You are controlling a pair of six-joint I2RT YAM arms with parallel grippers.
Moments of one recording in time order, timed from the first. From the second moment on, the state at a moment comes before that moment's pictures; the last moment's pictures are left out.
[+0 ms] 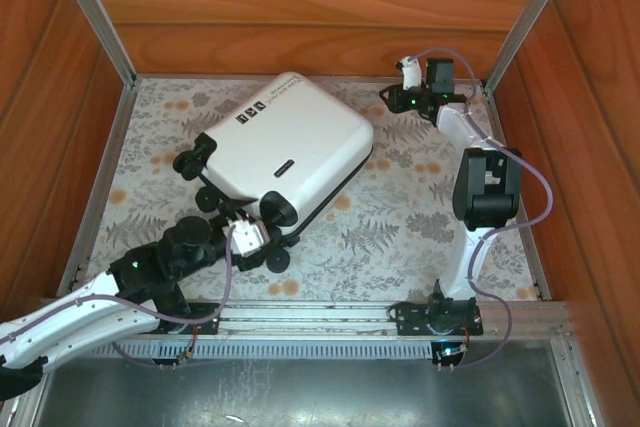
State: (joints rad) left arm -1.04 0.53 0.54 -0.38 -0.16 0.38; right arm 0.09 2.00 1.63 -0.30 -0.48 -0.11
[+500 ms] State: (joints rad) left arm -0.90 1.04 1.23 -1.18 -0.90 -0.77; right arm 0.12 2.11 1.93 -0.68 -0.57 -0.08
